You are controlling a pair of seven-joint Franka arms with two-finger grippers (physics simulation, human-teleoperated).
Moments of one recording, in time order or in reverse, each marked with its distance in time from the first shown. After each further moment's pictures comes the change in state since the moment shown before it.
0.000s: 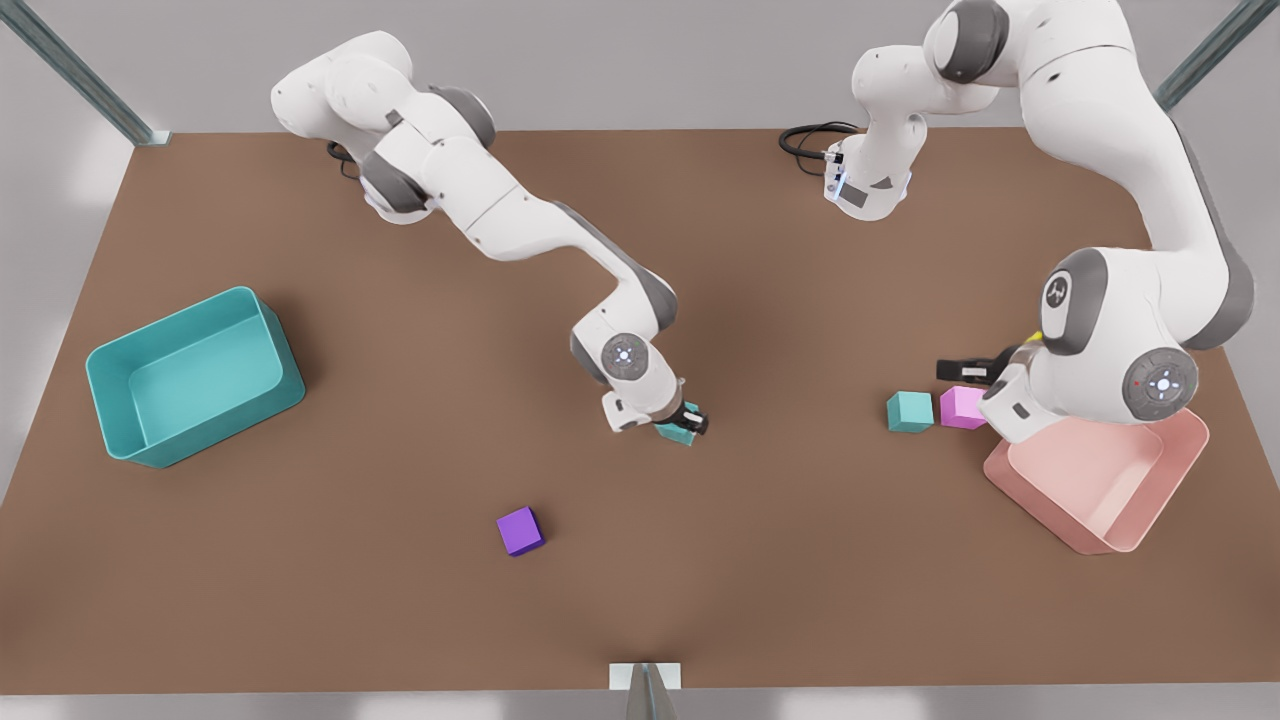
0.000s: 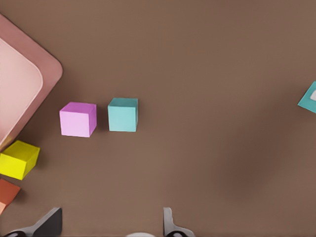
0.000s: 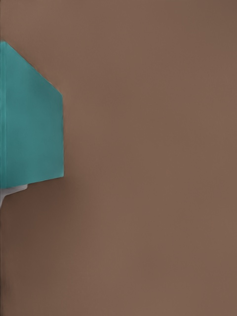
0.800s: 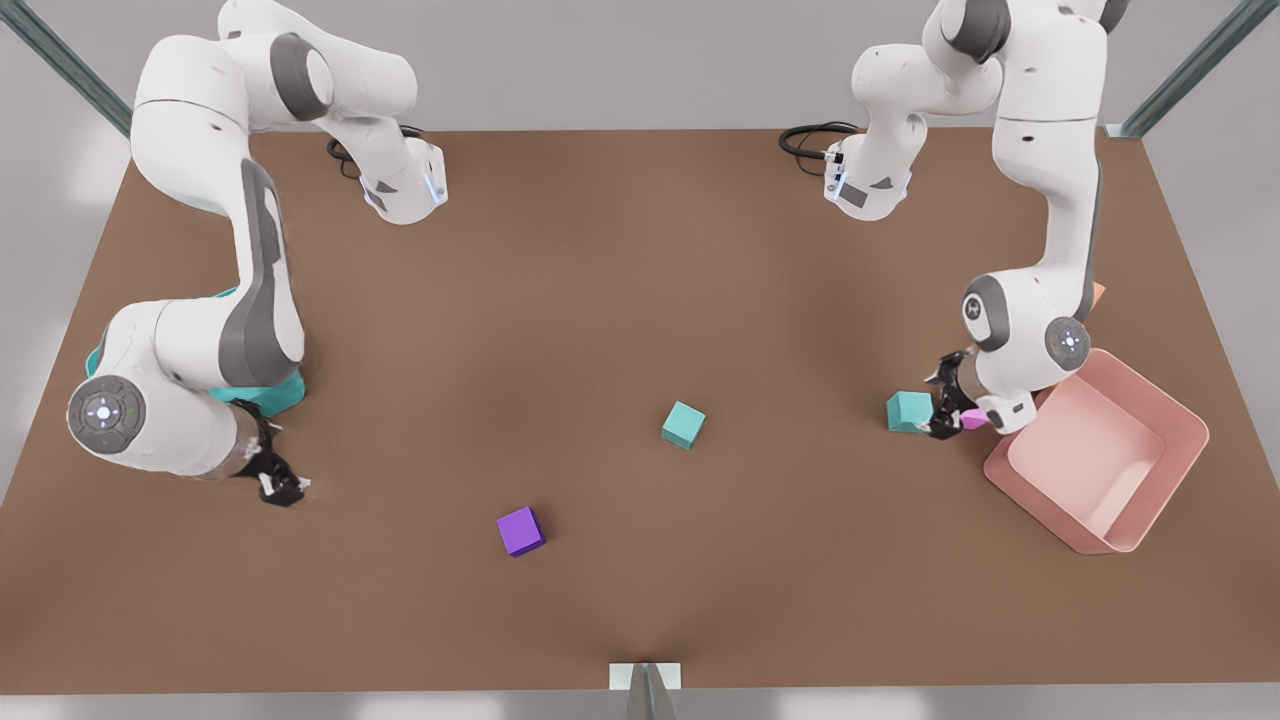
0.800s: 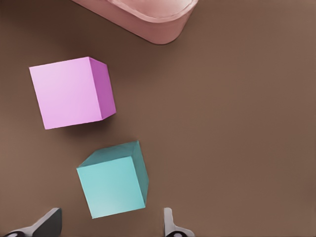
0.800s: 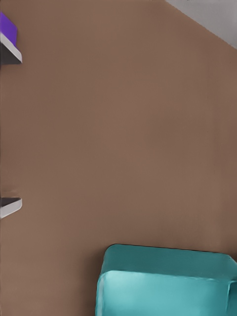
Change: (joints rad) left arm -0.057 -0.148 0.147 -0.870 -0.239 1.077 -1.029; right arm -0.739 -0.547 -0.030 -0.052 -0.222 -0.795 -0.133
